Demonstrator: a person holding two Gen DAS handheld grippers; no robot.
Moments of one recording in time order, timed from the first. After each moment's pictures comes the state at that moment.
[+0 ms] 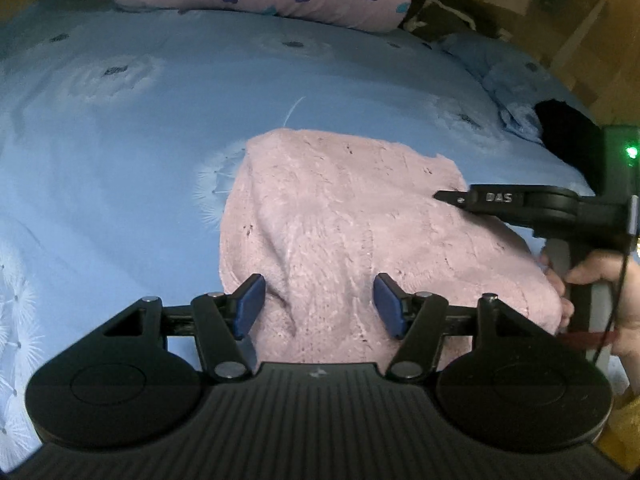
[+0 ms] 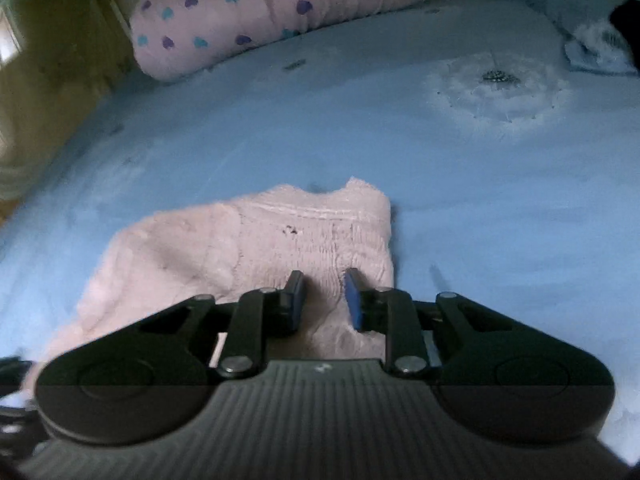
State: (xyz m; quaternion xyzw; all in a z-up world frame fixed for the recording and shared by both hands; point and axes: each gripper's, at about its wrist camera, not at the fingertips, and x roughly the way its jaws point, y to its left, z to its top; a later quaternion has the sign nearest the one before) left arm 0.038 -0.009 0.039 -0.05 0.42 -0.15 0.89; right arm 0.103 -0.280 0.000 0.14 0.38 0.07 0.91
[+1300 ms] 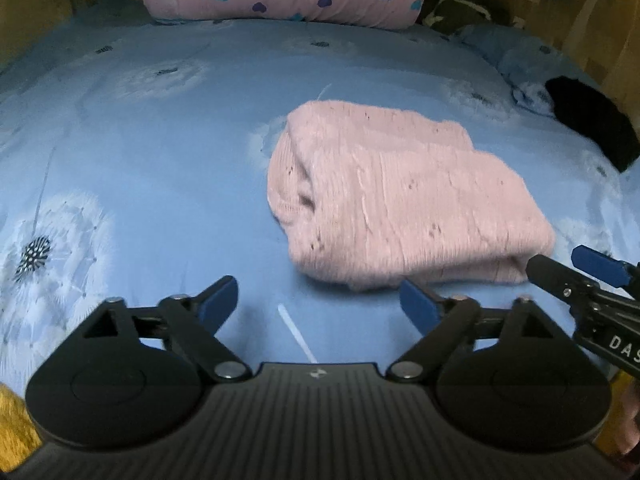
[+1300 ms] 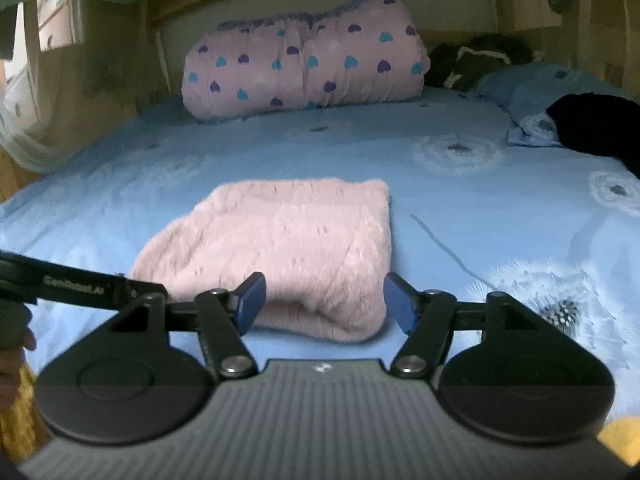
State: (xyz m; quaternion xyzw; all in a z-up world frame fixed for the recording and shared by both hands) left arm -0.060 -0.005 0.051 0.01 0.41 -0.09 0.91; right arm -0.102 -0.242 0.041 0.06 0.26 0.05 0.96
